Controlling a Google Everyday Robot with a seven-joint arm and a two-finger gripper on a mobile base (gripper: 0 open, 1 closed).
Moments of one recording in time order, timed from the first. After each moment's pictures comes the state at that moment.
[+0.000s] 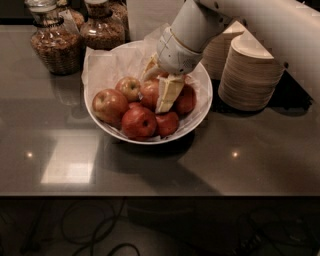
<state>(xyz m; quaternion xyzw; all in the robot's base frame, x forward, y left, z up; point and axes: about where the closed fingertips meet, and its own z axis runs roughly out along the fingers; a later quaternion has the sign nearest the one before) 0.576 0.004 0.906 -0.82 0.51 0.10 0.24</state>
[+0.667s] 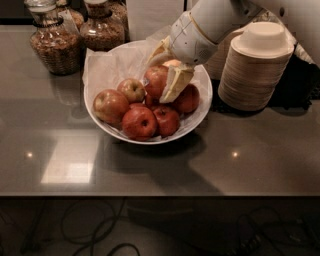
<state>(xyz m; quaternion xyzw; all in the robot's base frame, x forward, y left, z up) 0.569 -0.005 0.946 -0.81 0.48 0.11 0.31</state>
